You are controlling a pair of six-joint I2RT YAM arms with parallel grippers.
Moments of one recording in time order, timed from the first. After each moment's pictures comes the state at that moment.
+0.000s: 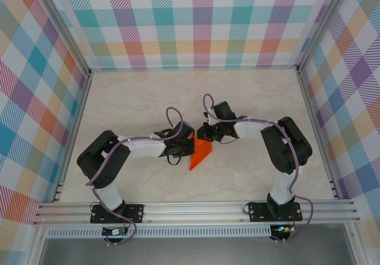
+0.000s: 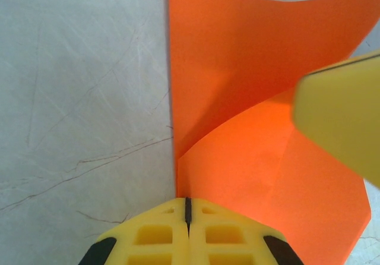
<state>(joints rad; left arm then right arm) -0.78 1.74 0.89 -0.19 0.04 -0.87 0.54 1.86 1.00 -0.11 -0.60 0.62</state>
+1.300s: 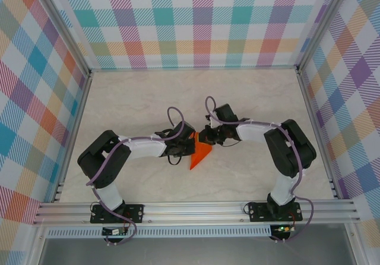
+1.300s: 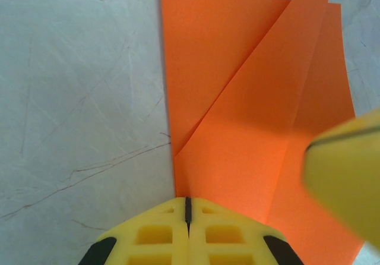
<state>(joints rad) -0.78 1.74 0.89 -0.18 0.02 -0.84 0.55 1.79 0.93 -0.14 -0.62 0.67</state>
